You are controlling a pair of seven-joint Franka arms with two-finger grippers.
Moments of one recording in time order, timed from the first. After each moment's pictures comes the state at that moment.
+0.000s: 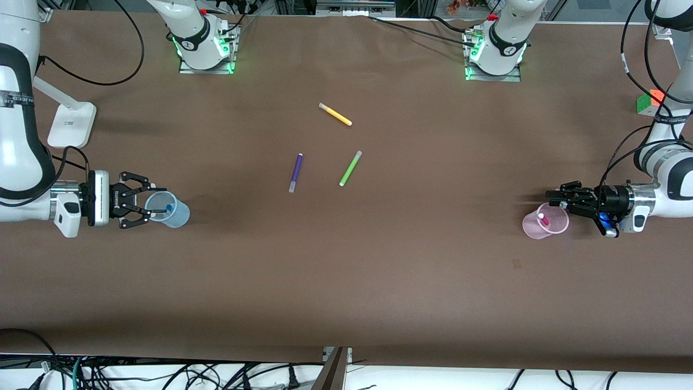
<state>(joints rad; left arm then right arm) 0.91 0.95 -0.49 -1.53 -0.72 1.51 -0.17 -0.22 0.58 0.03 -1.57 0.66 1.66 -1.86</state>
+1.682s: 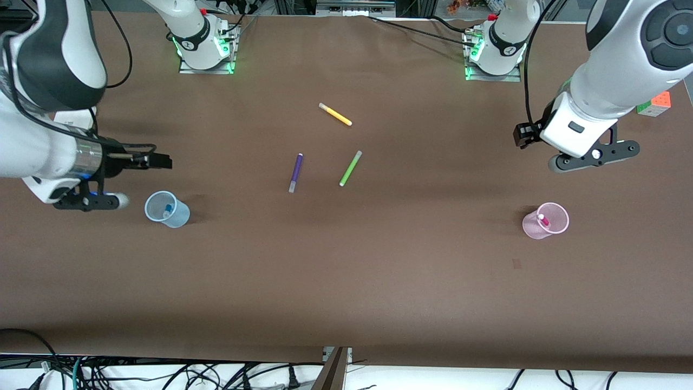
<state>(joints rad) 0.28 0.22 -0.65 -1.42 0.18 1.40 -0.54 0.09 0.35 0.03 -1.32 0.12 1.37 0.16</state>
